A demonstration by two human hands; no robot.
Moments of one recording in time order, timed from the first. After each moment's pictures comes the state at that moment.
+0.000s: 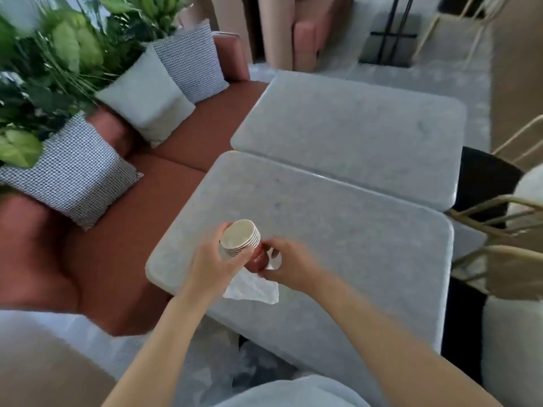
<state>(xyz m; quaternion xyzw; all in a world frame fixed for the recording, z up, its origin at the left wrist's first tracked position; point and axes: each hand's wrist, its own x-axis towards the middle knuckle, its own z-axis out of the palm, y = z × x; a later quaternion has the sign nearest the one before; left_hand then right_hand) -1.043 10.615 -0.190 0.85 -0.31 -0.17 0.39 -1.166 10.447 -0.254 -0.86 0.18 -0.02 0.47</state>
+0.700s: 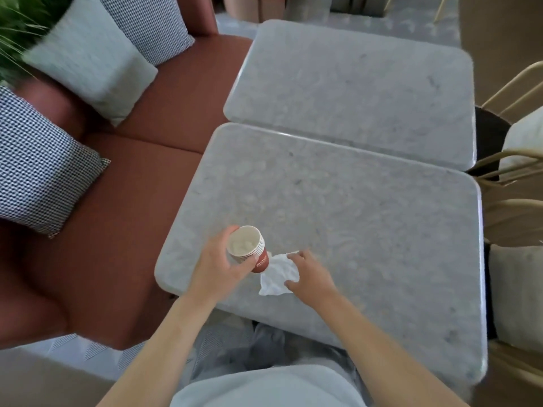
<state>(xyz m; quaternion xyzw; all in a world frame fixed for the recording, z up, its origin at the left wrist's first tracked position) -0.905 10.680 -0.296 0.82 -0.37 -0.28 0.34 -1.105 10.545 -0.377 -0.83 0.40 0.14 0.37</state>
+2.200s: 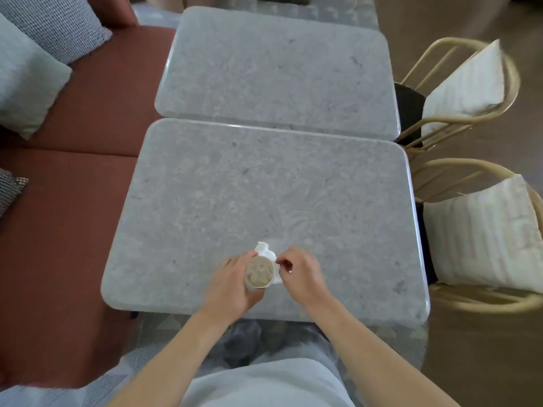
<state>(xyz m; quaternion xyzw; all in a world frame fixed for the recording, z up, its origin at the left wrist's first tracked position) -1.006 10.660 -0.353 0.76 -0.53 -0.33 0.19 -1.174 10.561 -0.352 -0.77 0.51 -0.10 0.37</state>
